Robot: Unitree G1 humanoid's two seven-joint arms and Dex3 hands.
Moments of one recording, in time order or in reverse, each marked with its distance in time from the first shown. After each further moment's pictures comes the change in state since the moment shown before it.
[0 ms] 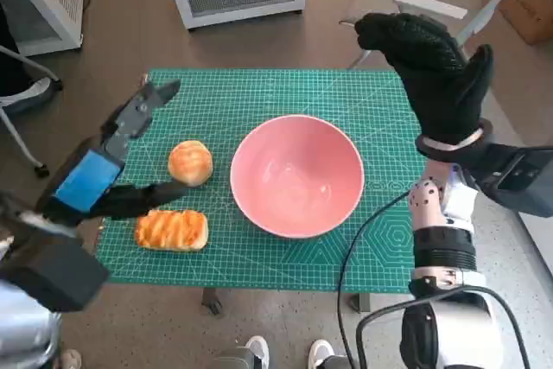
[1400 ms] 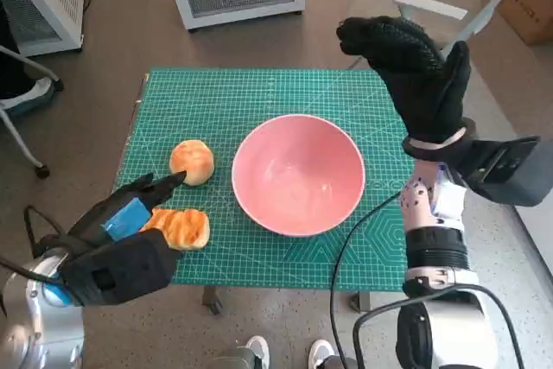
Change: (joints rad) left arm 0.059 0.108 -0.271 0.024 0.234 0.336 -0.193; right arm -0.001 0.018 0.028 0.006 -0.007 0.039 -0.014
